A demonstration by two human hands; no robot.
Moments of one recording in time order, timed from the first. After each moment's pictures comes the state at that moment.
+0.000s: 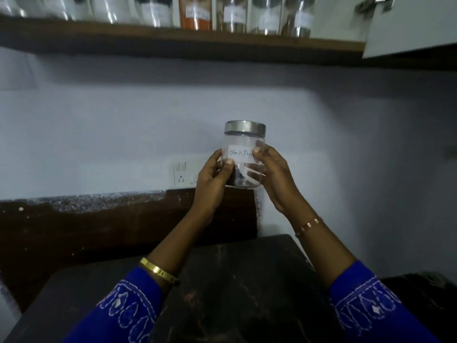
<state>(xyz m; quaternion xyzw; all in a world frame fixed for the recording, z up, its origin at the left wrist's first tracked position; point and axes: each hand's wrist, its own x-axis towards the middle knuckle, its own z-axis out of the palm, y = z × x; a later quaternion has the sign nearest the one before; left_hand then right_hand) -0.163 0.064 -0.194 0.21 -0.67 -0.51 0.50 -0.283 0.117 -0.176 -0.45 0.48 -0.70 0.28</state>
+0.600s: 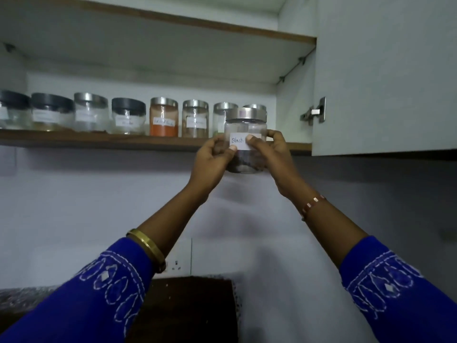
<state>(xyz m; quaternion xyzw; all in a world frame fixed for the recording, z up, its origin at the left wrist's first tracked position) -0.281 0.067 -0.005 0.12 -0.71 -0.37 0.58 -0.404 0.122 0.009 -0.55 0.43 -0.71 0.07</state>
